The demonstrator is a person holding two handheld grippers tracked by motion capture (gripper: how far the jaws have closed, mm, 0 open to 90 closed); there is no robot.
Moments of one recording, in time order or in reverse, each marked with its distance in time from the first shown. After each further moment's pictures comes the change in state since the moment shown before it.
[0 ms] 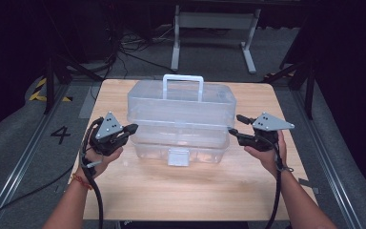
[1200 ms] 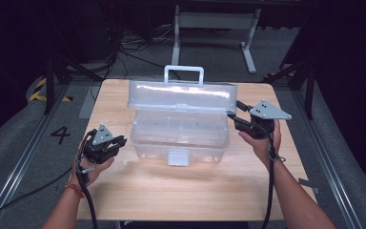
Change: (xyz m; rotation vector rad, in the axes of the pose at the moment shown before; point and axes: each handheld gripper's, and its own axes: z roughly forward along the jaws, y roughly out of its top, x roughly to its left) left arm 0.021 -0.069 0.020 0.171 0.029 -0.074; right arm -0.007 0.027 0.017 -0.084 -0.120 0.039
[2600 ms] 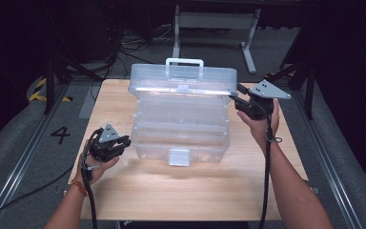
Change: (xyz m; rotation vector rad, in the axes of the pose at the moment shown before) left arm -0.002 0.004 0.014 0.000 -0.039 -0.004; right arm -0.025 0.032 0.026 -0.010 -0.073 0.042
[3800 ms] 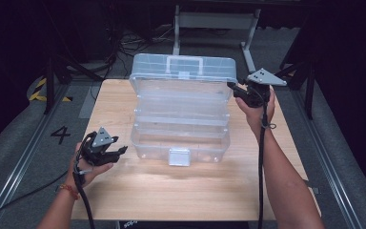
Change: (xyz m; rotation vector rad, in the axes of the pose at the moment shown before) left arm 0.005 -0.024 -0.017 0.094 0.030 0.043; right arm -0.021 0.006 0.032 0.007 -0.021 0.044
